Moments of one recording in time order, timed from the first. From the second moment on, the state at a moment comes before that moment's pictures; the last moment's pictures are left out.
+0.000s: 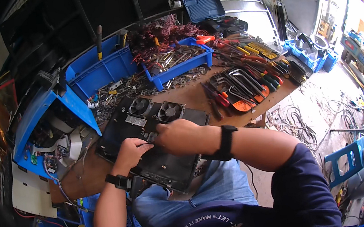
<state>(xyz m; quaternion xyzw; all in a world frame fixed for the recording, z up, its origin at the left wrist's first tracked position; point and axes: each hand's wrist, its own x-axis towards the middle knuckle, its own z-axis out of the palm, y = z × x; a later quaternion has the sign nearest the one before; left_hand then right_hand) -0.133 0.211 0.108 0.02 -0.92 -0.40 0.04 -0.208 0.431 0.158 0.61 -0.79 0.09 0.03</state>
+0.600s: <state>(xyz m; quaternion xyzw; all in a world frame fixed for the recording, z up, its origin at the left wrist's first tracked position) -0.133 0.216 0.111 0.04 -0.93 -0.36 0.03 -0.266 0.514 0.157 0.39 -0.91 0.02 0.12</state>
